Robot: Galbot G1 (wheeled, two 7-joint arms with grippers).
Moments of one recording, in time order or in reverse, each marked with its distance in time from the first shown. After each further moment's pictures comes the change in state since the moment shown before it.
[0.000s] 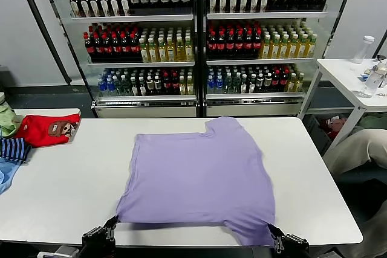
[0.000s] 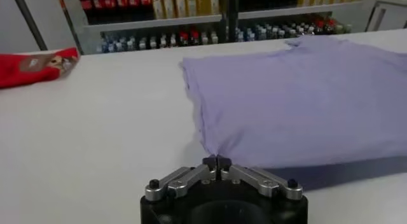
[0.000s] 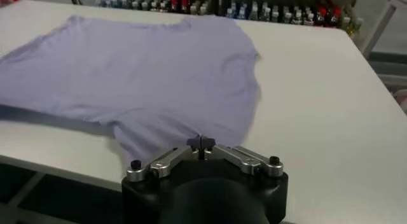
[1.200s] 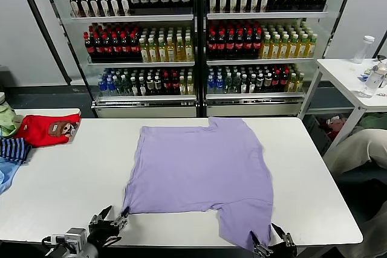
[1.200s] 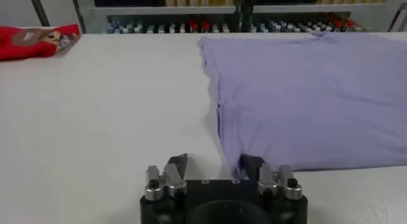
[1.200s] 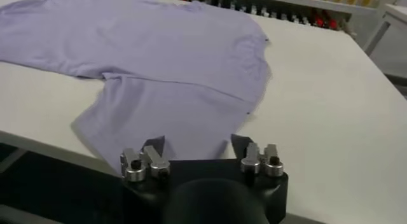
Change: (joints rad) left arm -0.248 -0.054 0.083 0.234 -0.041 0.029 0.059; right arm 0.184 0.043 -0.268 -0.209 -0.175 0.043 0.071
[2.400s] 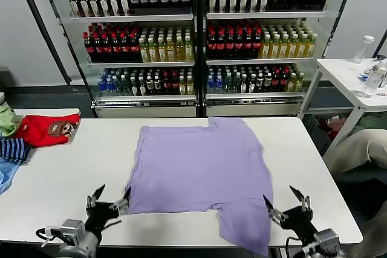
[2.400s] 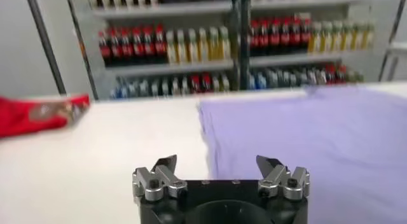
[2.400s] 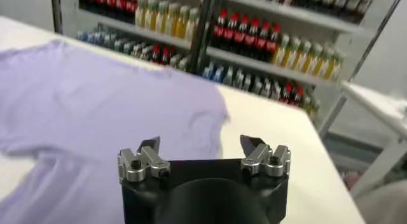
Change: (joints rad) left arm 0.010 0.009 -0.005 -0.111 0.051 -0.018 -0.053; right arm -0.033 -0.005 0.189 0.029 -0.087 0.042 -0.104
